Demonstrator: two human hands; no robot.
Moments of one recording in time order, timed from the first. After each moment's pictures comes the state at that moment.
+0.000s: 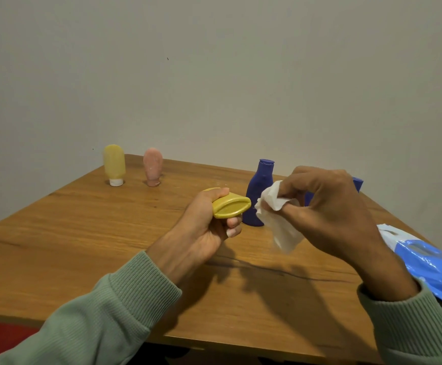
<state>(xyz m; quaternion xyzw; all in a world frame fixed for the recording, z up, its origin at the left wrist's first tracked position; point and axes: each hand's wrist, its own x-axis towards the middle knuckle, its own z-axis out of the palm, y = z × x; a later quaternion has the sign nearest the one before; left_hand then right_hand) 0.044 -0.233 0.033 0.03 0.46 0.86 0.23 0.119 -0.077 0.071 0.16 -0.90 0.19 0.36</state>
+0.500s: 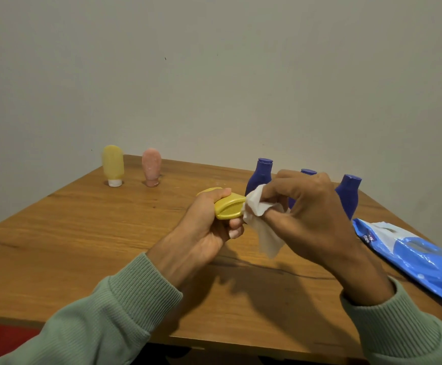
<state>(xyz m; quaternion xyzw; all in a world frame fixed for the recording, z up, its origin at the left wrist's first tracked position) 0.048 -0.229 0.035 0.04 0.47 0.85 0.23 0.112 -0.091 0.060 0.19 -0.89 0.19 0.37</state>
